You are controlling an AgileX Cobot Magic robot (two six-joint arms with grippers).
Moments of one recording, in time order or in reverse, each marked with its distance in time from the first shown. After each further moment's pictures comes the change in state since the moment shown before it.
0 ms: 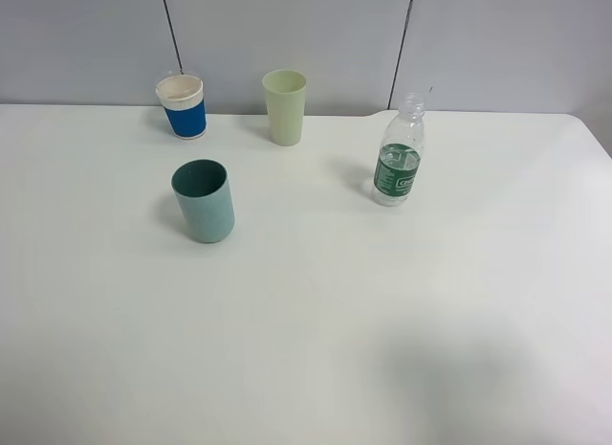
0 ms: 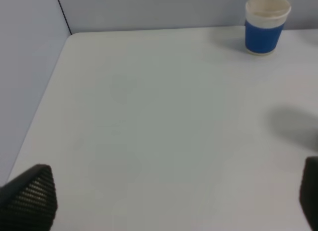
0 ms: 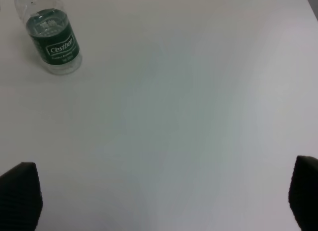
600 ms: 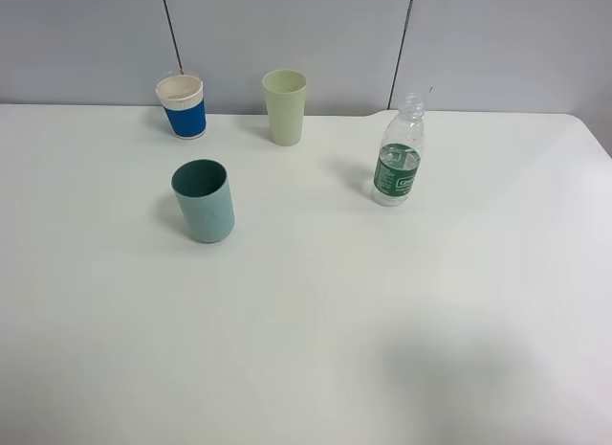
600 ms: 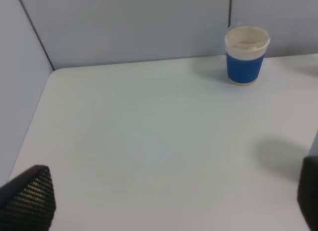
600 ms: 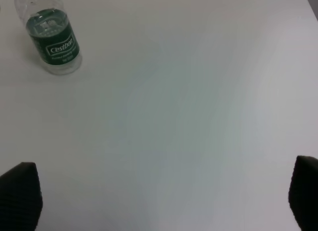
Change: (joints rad) left arm 0.000 0.130 0.002 -0.004 -0.188 0.000; right arm 0.000 0.000 0.000 0.000 0.000 0.000
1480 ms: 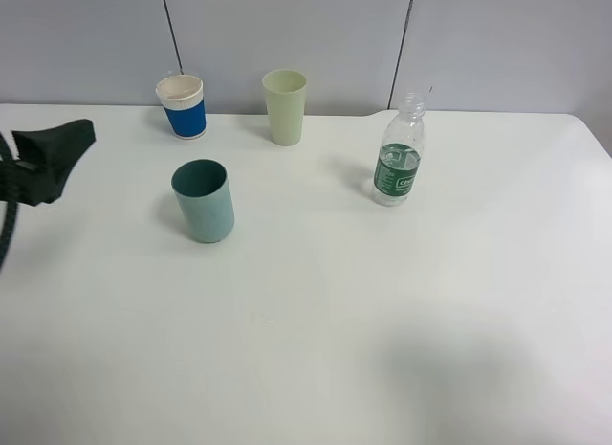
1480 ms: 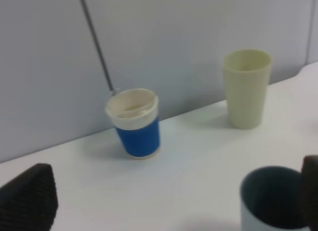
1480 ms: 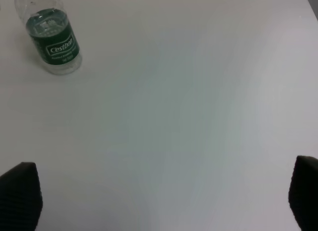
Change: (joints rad) left arm 0.000 0.586 0.362 -0.019 -1.179 0.066; right arm 0.000 0.000 0.000 0.000 0.000 0.000
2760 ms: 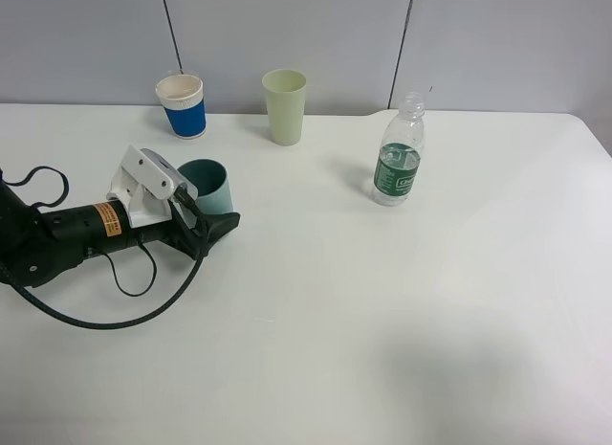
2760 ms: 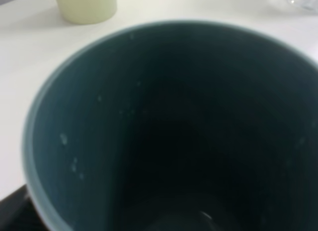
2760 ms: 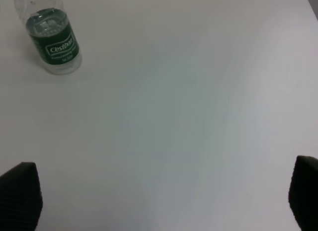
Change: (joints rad) left arm 0.000 1.292 -0.279 0.305 -0.802 0.069; right arm 0.000 0.000 0.000 0.000 0.000 0.000
